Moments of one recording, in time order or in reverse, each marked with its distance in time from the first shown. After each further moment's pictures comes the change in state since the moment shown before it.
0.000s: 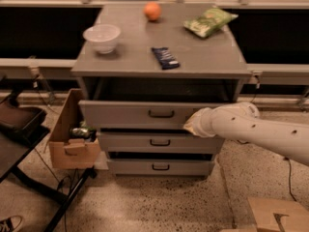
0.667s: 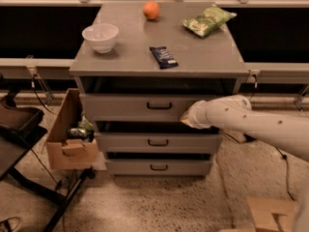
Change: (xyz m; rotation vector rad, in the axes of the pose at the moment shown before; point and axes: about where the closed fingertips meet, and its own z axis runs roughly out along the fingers) arm -0.007 -0.037 0.029 0.029 -0.021 -0.021
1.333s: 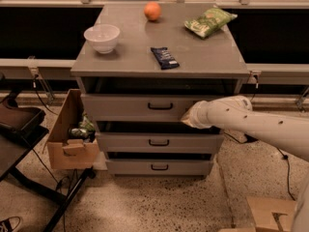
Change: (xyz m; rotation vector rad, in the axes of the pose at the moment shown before) arm -0.001 -0.001 0.002 0.001 -0.002 -0.002
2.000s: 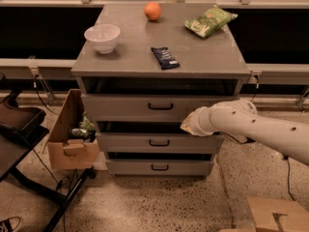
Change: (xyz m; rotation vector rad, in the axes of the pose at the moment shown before) arm -0.005 0.038 -0.021 -0.094 -0.006 -0.025
